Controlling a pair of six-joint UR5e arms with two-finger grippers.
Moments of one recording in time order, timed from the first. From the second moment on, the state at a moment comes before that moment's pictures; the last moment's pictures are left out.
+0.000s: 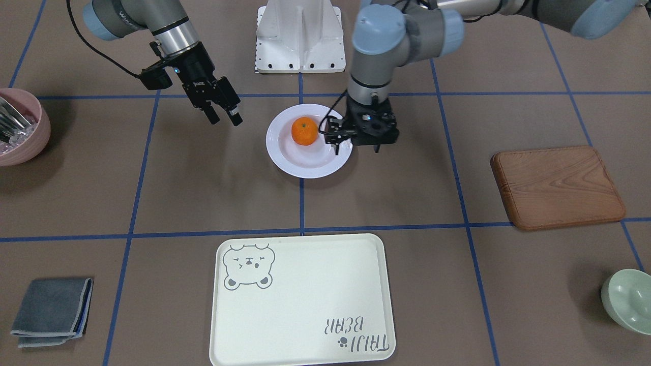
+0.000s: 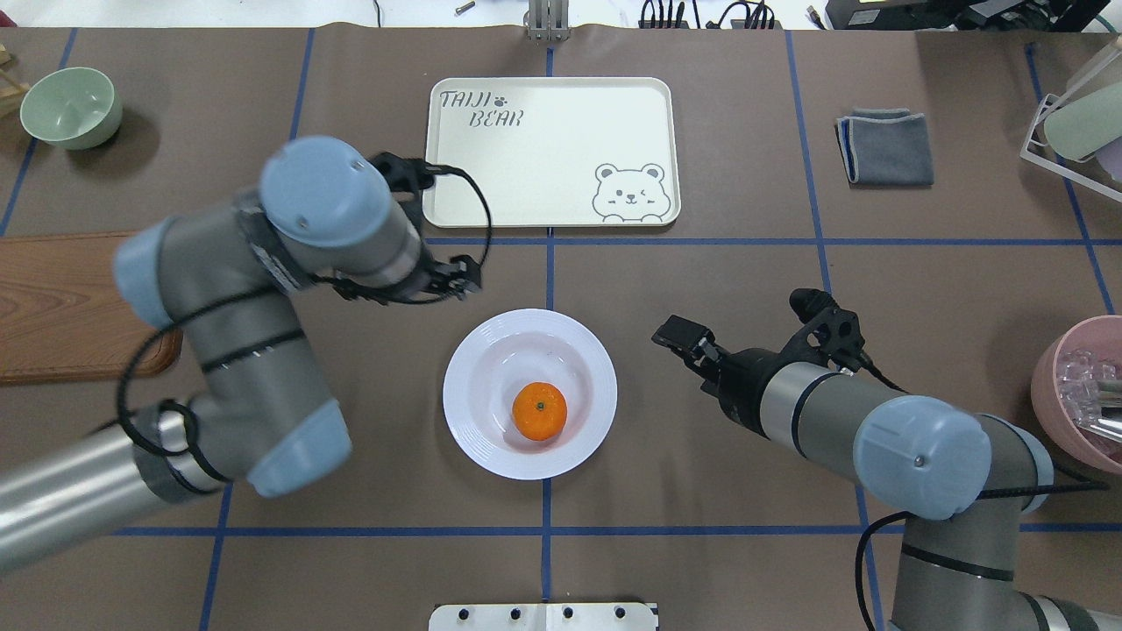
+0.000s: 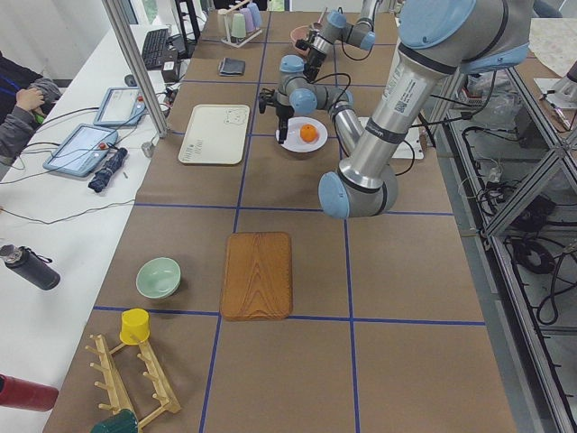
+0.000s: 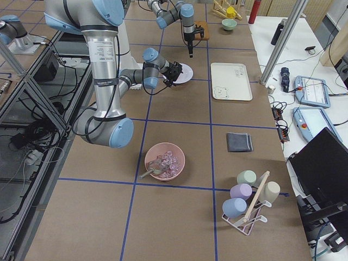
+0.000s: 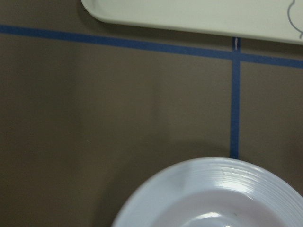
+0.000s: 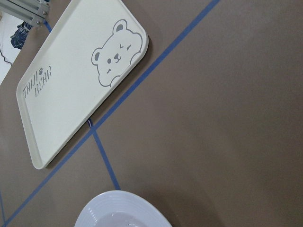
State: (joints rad) left arm -0.66 -2.15 -1.79 -1.55 -1.90 -1.14; right arm 0.31 -1.40 2.03 -0.96 1.35 2.04
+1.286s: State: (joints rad) left arm -1.62 -1.67 -1.46 -1.61 -2.35 0.19; right arm 0.10 -1.30 1.94 -0.96 1.07 2.20
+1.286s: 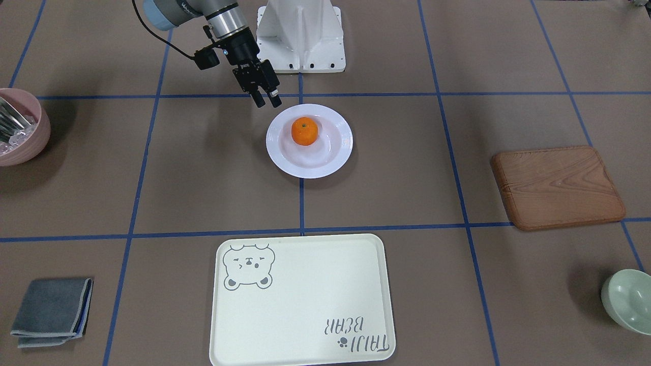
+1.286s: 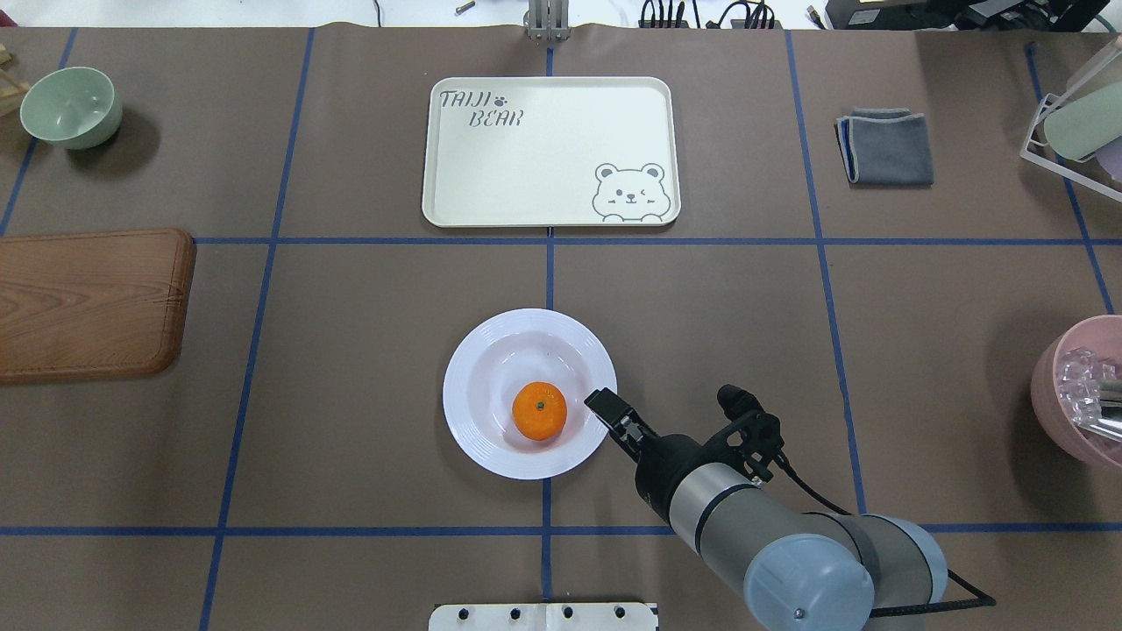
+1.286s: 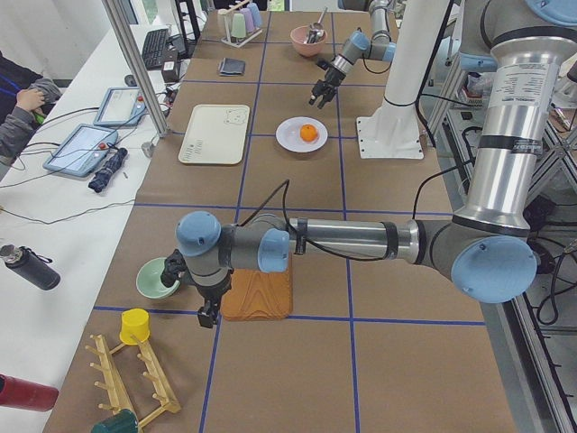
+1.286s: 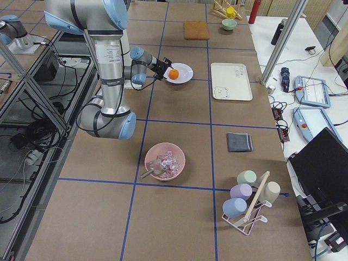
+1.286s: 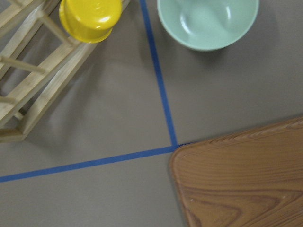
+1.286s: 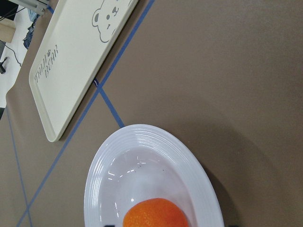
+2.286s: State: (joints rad) left arm -1.65 -1.63 -1.47 -1.61 -2.39 0.21; right arm 0.12 -1.22 1.76 -0.94 1.08 2.24
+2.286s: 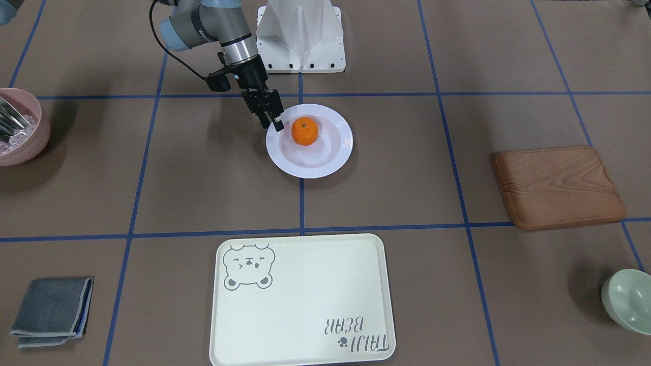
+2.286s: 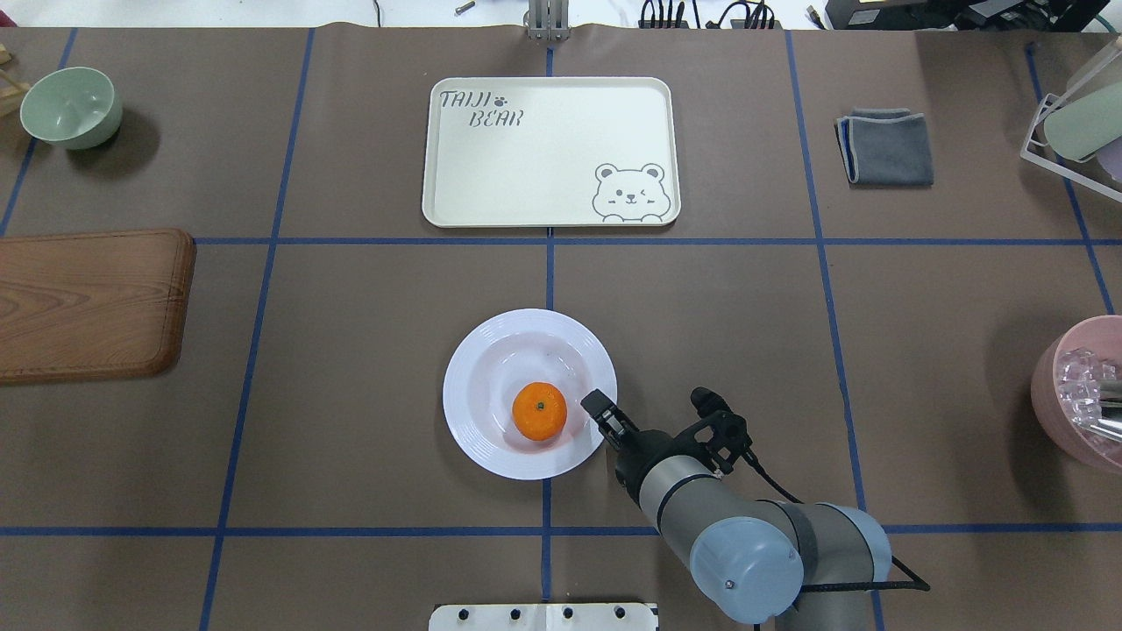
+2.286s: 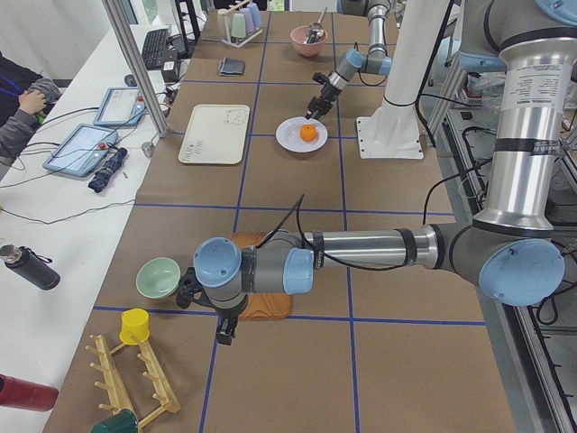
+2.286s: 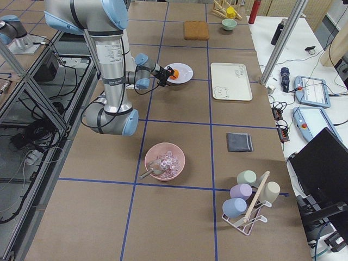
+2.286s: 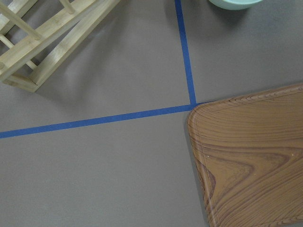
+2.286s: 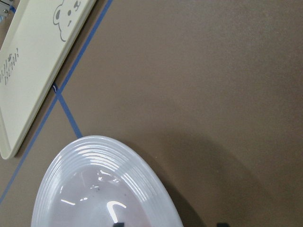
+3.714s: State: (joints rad) left arm -1.66 -1.62 -1.49 -1.61 -2.39 0.20; right arm 0.16 -1.17 1.71 -0.83 0.90 2.27
